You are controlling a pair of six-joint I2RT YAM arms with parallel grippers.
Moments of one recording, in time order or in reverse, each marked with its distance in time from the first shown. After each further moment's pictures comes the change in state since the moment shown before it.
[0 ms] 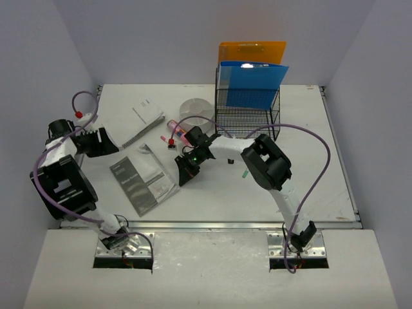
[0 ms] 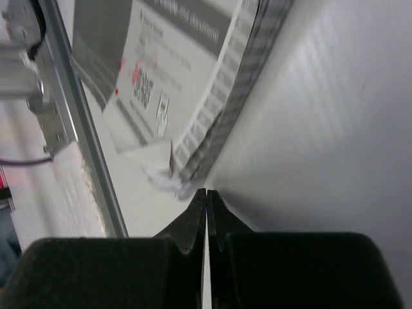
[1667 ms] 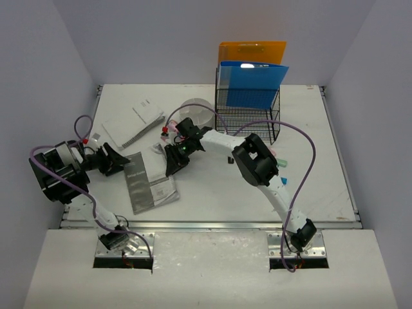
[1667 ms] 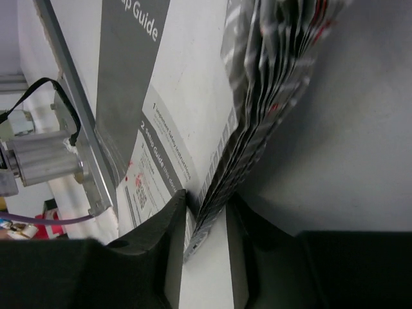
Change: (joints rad) left arm 0.045 0.235 -0.168 0.184 0.176 -0.358; right arm 0.000 0.205 0.338 -0.039 -0.014 0.253
